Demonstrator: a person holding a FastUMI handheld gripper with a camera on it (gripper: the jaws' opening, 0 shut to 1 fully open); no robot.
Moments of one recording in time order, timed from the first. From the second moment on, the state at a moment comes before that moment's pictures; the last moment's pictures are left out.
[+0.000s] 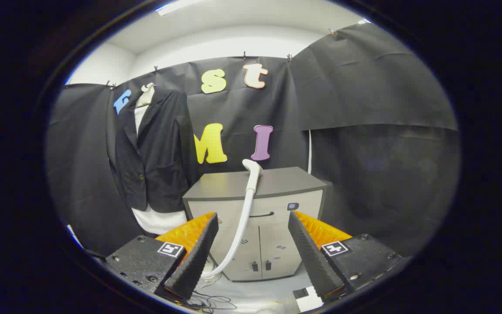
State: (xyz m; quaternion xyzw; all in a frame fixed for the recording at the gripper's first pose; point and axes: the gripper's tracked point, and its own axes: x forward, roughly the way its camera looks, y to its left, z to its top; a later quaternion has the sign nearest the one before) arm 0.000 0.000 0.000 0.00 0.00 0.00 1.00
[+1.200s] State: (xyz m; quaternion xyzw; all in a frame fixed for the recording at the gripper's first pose) arm 0.060 -0.006 0.082 0.01 -0.03 -0.01 1.00
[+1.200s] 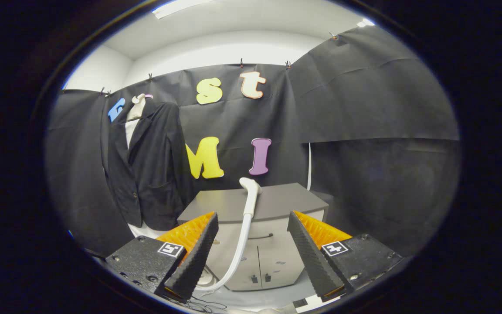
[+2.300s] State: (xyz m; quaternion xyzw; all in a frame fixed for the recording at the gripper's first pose) arm 0.404 -0.004 0.113 -0.01 0.11 0.03 0.99
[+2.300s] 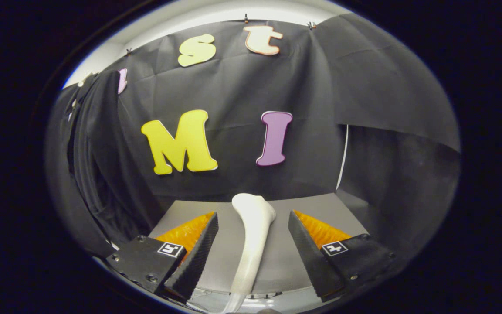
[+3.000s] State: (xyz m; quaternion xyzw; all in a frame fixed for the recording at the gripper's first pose) arm 0.487 -0.006 0.033 0.02 0.26 0.05 0.97
